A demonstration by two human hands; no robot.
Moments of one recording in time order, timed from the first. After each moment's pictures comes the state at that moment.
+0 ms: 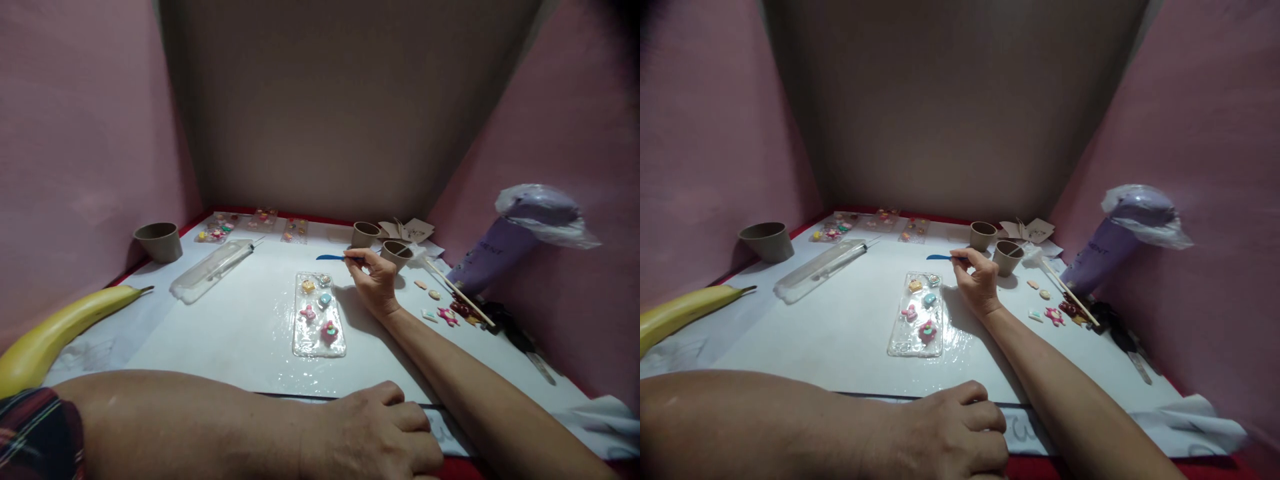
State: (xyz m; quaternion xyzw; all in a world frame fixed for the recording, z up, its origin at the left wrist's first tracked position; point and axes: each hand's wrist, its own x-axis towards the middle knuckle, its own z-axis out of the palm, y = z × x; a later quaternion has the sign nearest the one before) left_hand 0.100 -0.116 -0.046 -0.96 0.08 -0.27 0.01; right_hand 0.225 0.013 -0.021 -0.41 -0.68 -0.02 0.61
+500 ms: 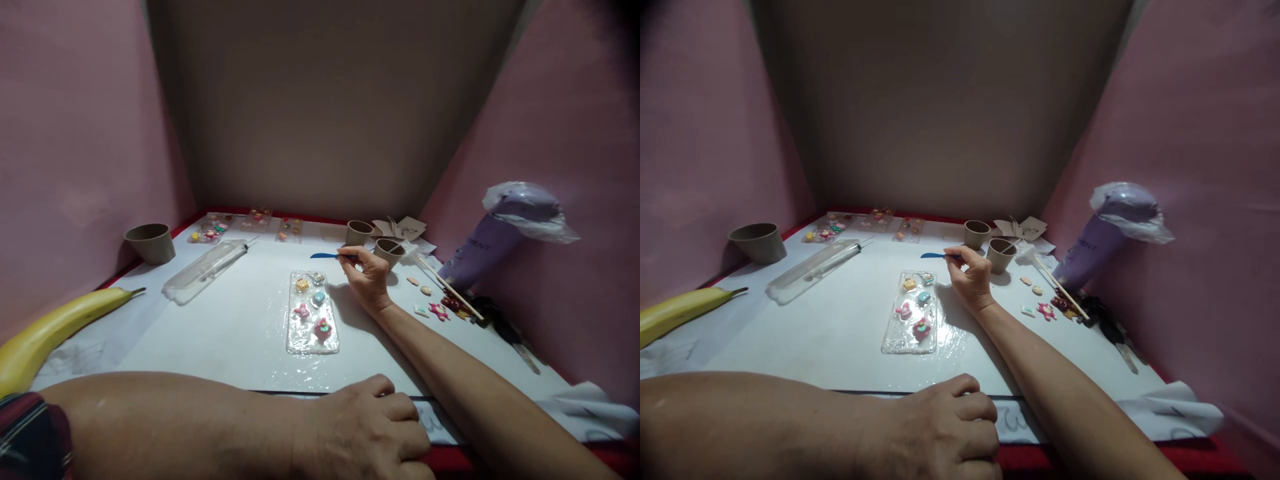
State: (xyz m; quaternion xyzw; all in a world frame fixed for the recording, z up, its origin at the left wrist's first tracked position) left_hand 0.097 -0.116 -0.033 -0.96 0.08 -0.25 0.00; right_hand 0.226 0.015 -0.022 -0.40 -0.67 -0.01 0.62
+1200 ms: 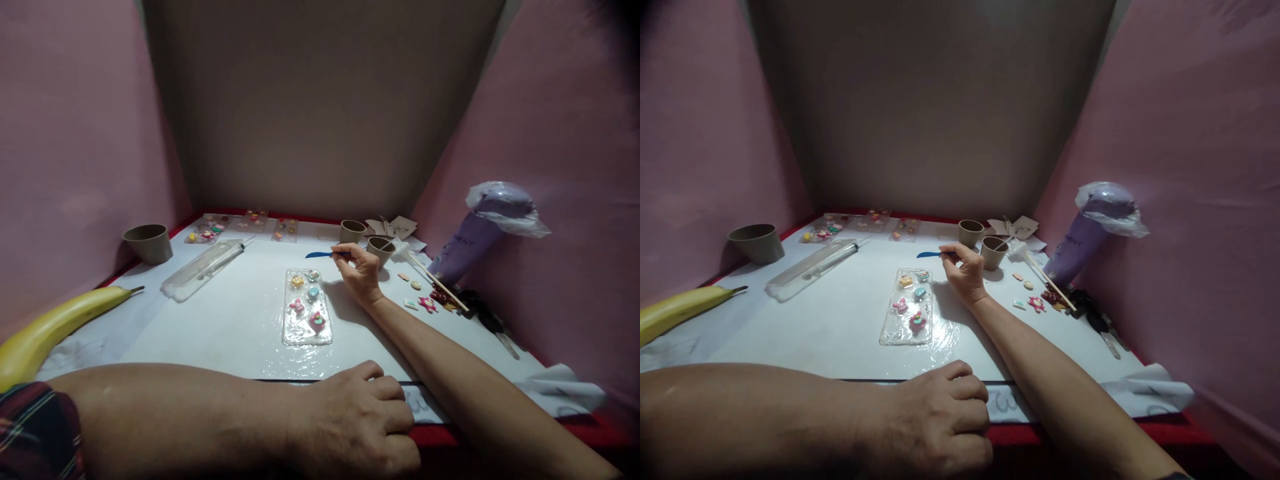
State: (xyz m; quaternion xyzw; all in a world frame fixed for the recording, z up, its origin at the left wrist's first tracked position) left_hand 0.092 -0.120 -0.024 -0.97 0.08 -0.21 0.01; right_hand 0.227 0.013 -0.021 -0.41 -0.66 0.03 0.63
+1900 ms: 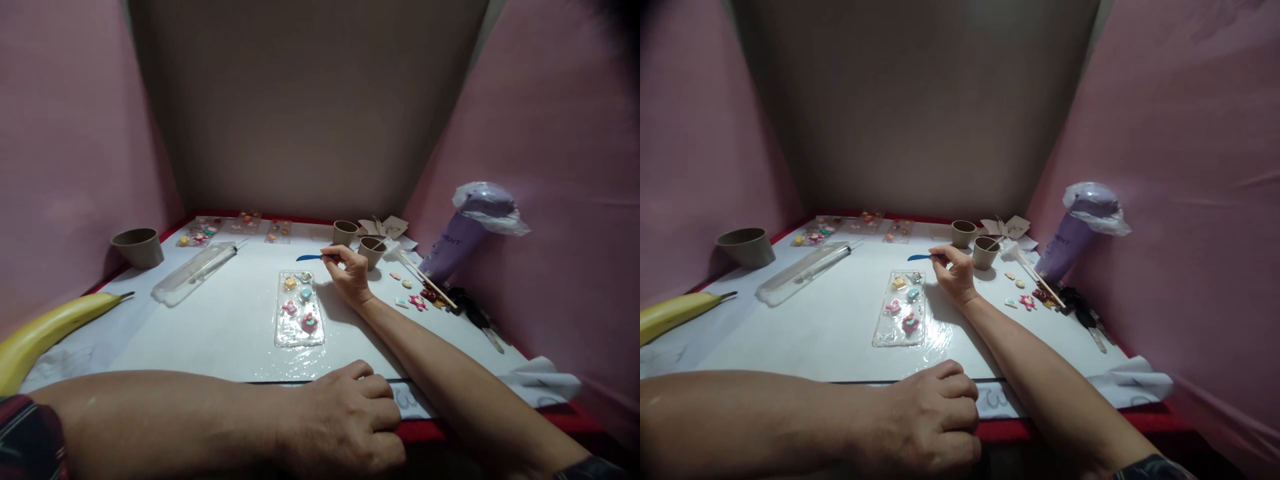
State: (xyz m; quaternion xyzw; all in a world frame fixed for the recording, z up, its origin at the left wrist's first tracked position) left_hand 0.092 -0.119 -0.022 -0.98 0.08 -0.21 0.01; right_hand 0.226 0.013 -0.021 -0.39 -0.68 0.03 0.62
